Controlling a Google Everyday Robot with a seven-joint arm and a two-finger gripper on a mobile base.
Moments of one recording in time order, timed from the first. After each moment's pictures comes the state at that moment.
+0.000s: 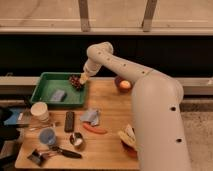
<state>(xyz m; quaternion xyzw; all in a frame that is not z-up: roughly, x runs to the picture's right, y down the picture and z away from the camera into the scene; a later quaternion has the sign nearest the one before) -0.098 -0.077 0.898 -0.26 -0.11 0.35 0.89</state>
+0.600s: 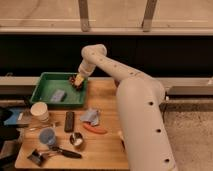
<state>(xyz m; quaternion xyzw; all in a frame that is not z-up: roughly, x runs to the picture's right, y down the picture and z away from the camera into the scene) -0.144 -0.071 0.927 -0.29 -0.12 0.31 0.90</state>
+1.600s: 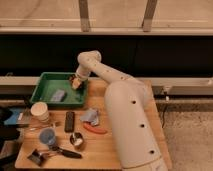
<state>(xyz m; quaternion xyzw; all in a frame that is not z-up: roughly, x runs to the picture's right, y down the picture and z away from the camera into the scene) -0.164 -0.047 0.987 -0.29 -0.12 0.31 0.90</state>
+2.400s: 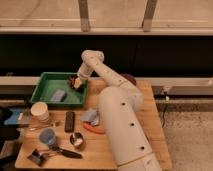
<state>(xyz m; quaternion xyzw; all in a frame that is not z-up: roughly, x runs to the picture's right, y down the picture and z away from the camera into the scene) -0.154 -0.045 0.981 -0.35 -0.15 0.29 0.88</state>
